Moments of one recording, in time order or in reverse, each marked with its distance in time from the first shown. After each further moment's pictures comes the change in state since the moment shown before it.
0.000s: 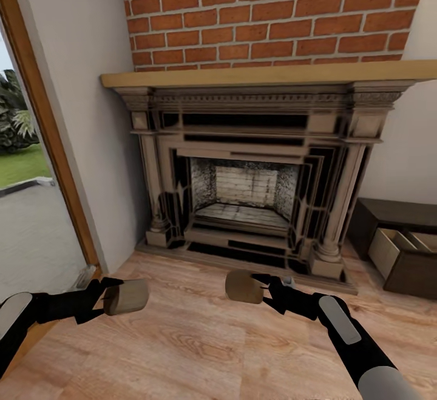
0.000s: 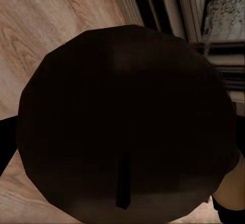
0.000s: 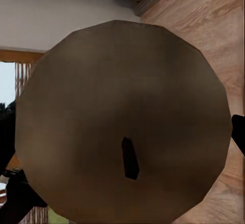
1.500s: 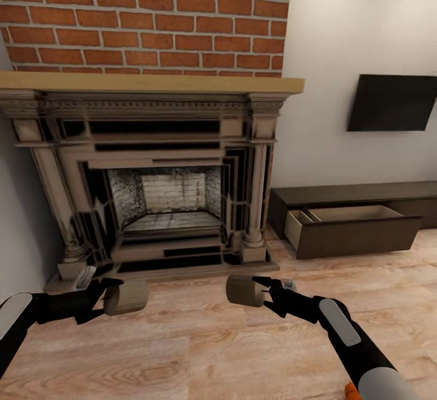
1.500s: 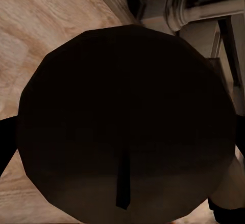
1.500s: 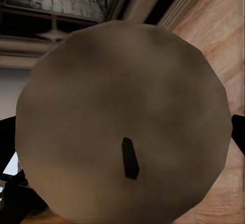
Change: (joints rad) left arm 0.000 0.000 0.000 0.002 0.000 0.000 -0.001; right arm 0.000 0.000 -0.002 0.036 -0.005 -0.008 0.005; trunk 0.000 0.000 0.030
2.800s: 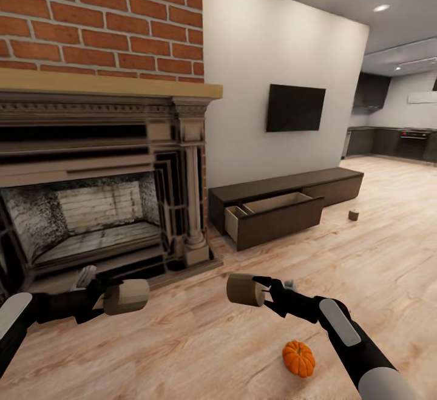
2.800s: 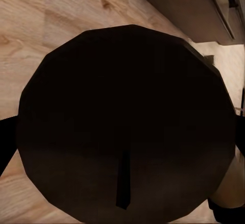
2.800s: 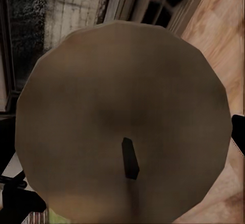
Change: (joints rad) left arm 0.000 0.001 0.000 -0.004 0.001 0.000 0.000; right arm 0.000 0.000 0.000 0.001 0.000 -0.009 0.001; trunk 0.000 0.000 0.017
